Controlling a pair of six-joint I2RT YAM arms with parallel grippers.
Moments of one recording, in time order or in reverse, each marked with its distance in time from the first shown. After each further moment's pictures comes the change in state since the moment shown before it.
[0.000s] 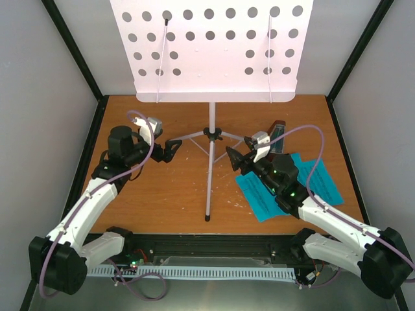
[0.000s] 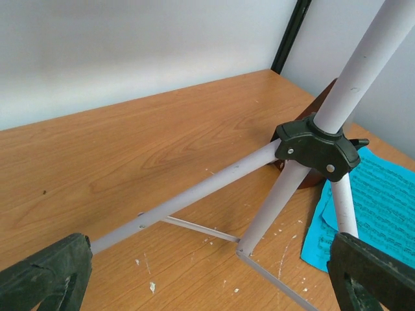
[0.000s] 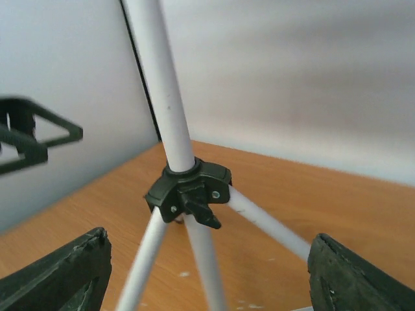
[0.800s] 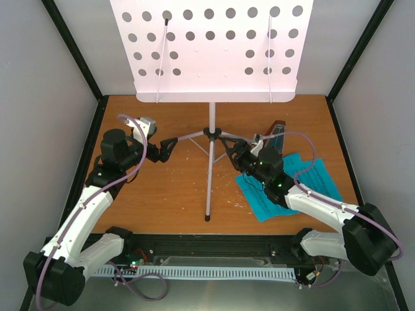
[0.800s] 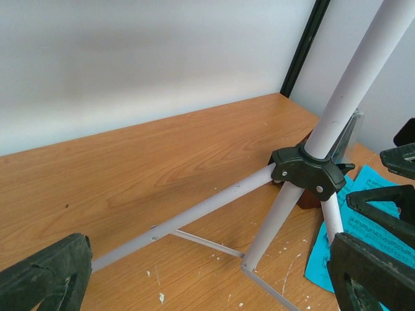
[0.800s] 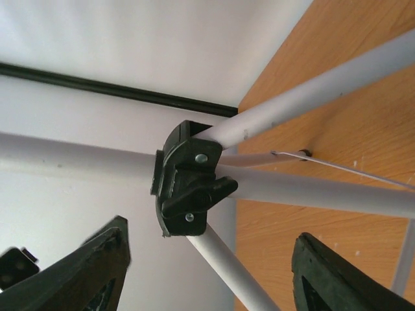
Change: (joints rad) left arm 0.000 -0.103 0.000 -0.022 -0.060 -0.027; right arm 0.000 0.212 0.060 0.050 -0.066 1.260
